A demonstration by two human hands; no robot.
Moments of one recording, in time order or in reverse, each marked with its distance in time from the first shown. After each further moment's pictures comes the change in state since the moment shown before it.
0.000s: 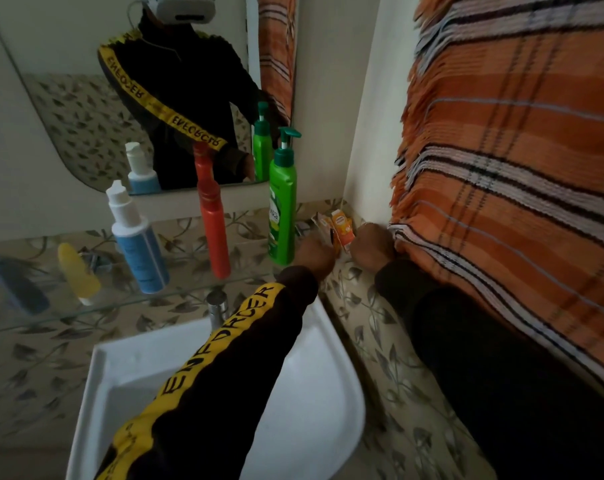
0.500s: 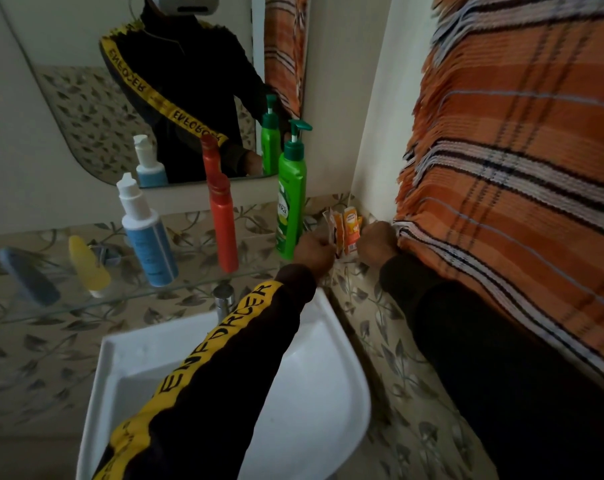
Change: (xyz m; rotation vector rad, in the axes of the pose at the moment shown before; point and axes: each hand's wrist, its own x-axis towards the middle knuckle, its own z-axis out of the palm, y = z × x) left_hand 0.007 -0.017 -0.011 -0.050 -0.042 -0.050; right_hand 0.004 0.005 0.007 0.139 -0.091 0.070
